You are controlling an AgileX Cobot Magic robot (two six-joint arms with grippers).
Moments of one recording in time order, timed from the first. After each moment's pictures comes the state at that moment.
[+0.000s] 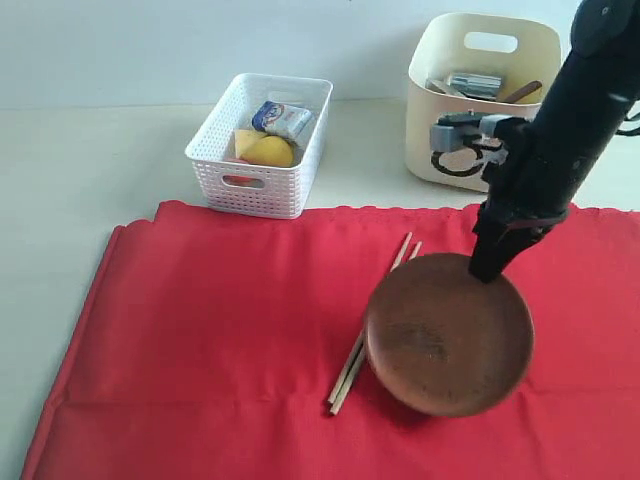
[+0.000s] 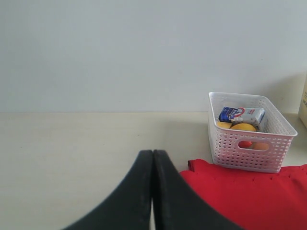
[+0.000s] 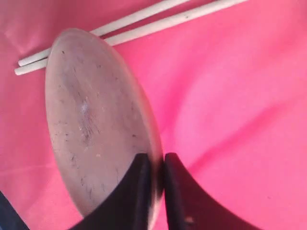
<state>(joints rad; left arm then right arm) -0.12 0.01 0.00 0.10 0.14 -0.13 0.06 1.88 -1.25 0.37 1.21 -0.77</state>
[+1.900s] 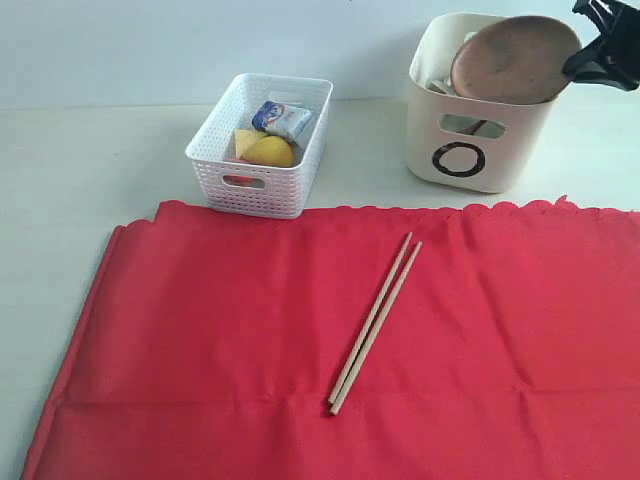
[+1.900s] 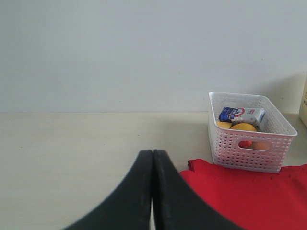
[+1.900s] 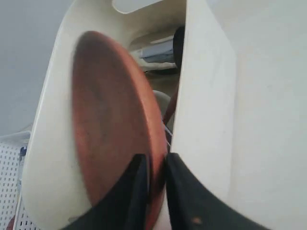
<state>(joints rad) -0.12 0.01 0.00 0.10 0.14 -0.13 -0.35 1.94 -1.38 1.04 0.61 -0.56</state>
